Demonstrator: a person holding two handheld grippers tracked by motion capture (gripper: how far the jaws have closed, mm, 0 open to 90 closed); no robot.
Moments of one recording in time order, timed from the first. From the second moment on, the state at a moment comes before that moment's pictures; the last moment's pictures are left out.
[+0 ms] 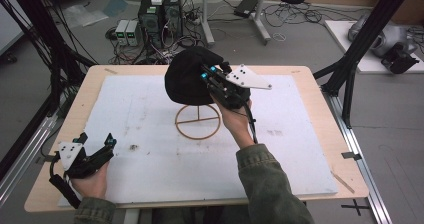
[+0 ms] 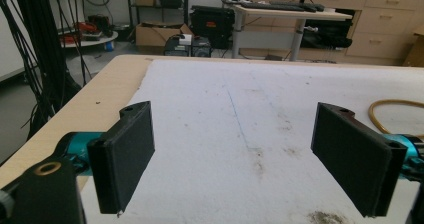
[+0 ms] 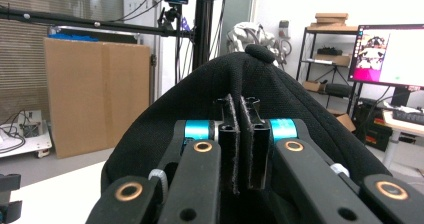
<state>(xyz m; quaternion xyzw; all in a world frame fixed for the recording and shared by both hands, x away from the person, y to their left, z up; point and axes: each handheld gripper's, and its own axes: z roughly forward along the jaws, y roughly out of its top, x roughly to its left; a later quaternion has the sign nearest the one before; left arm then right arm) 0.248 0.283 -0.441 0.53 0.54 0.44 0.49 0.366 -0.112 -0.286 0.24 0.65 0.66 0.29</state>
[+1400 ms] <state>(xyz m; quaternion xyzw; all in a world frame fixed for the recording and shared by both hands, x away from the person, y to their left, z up) 0.251 0.283 -0.442 0.52 0.55 0.43 0.49 0.369 -0.118 -0.297 0.27 0.64 0.66 0.27</state>
